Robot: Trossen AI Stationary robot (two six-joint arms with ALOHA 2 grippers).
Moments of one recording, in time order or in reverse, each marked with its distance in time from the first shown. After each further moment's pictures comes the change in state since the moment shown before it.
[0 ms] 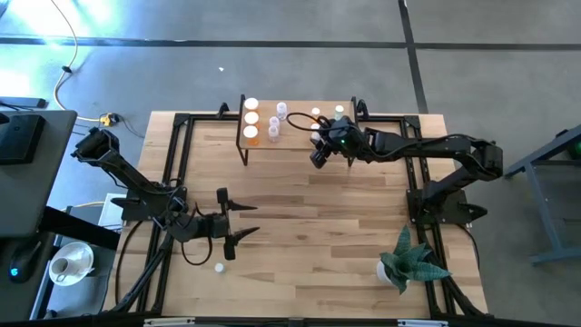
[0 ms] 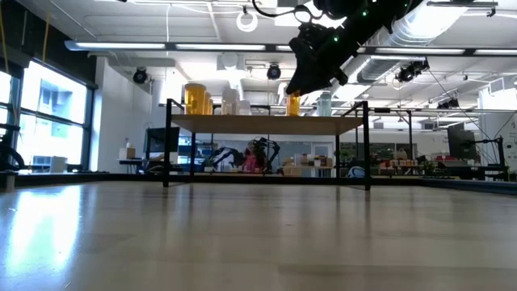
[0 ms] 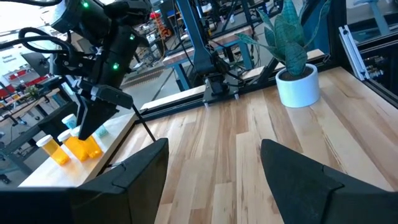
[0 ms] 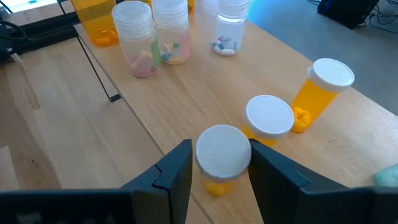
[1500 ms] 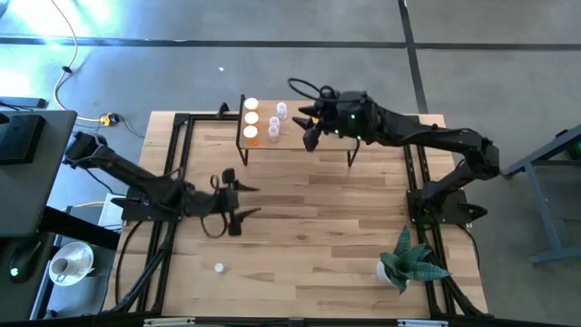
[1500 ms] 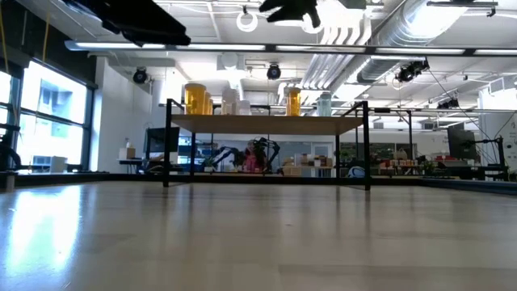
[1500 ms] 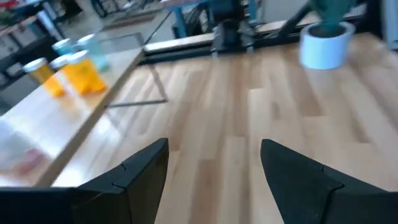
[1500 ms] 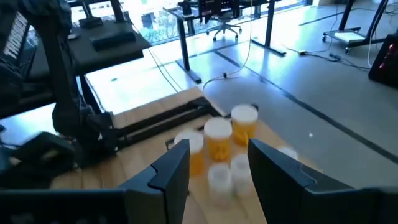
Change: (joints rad) left arm 0.260 -0.107 0.000 -0.324 0.252 -0.233; right arm 0.032 0.027 0.408 -0.070 -0.143 -0.030
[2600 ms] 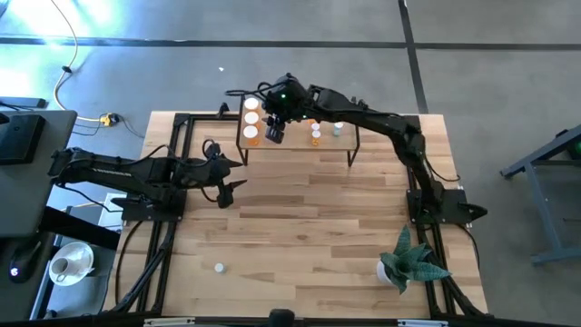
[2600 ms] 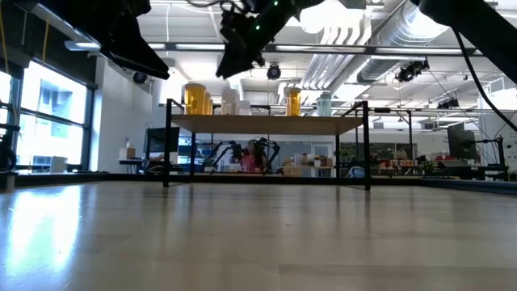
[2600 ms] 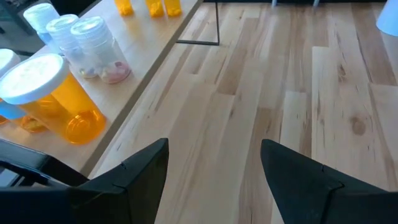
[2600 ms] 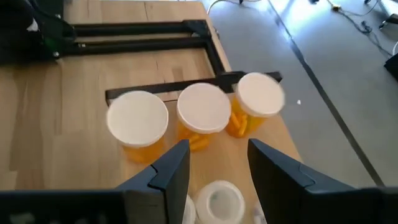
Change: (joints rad) left arm 0.363 -0.247 0.000 -0.405 0.229 -0.081; right arm -0.121 0.654 0.758 -0.475 -0.147 -0.359
